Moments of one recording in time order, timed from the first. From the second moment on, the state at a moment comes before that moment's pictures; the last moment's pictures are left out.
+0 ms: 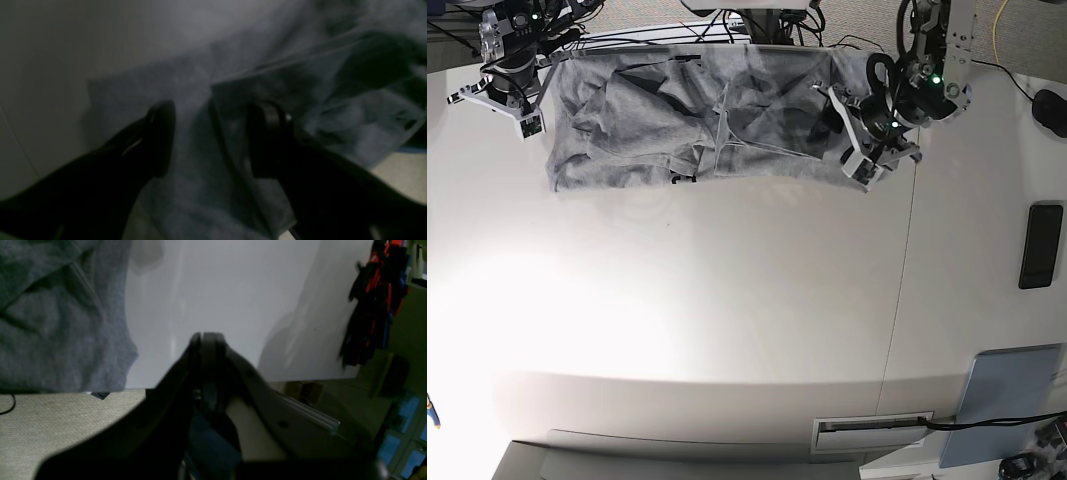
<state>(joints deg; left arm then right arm) 20.0 -14.8 4.5 112.5 -22.9 -21.8 52.9 -41.8 25.4 11.5 128.5 -13.0 5.9 -64.0</state>
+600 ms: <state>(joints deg) 15.4 -14.9 4.2 111.1 -71.9 -43.3 77.3 -41.8 25.4 11.5 128.5 -13.0 5.9 -64.0</state>
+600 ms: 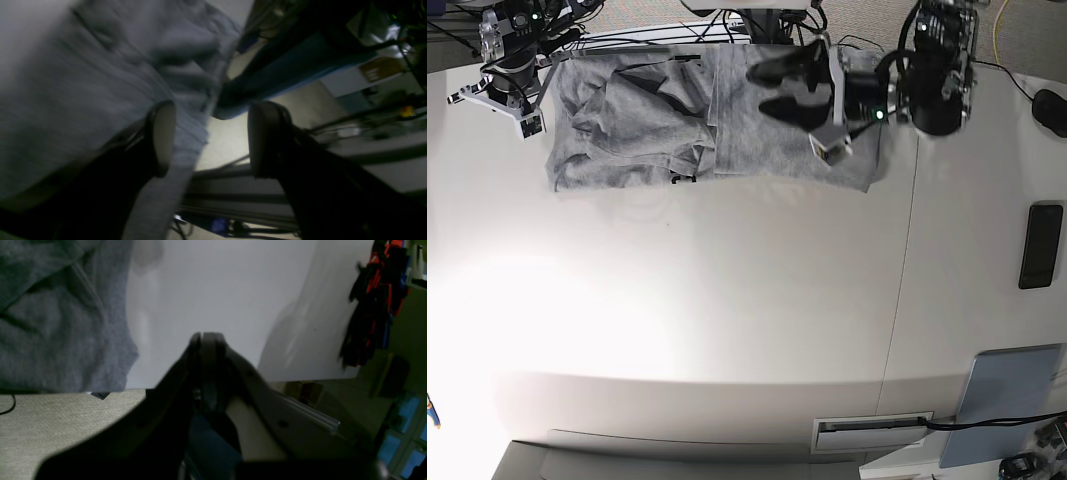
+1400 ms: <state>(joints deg) 13.5 -14.9 -6.1 111.1 -62.3 -41.2 69.0 -40.9 25.3 12.9 128.4 -5.0 7.4 -55.1</state>
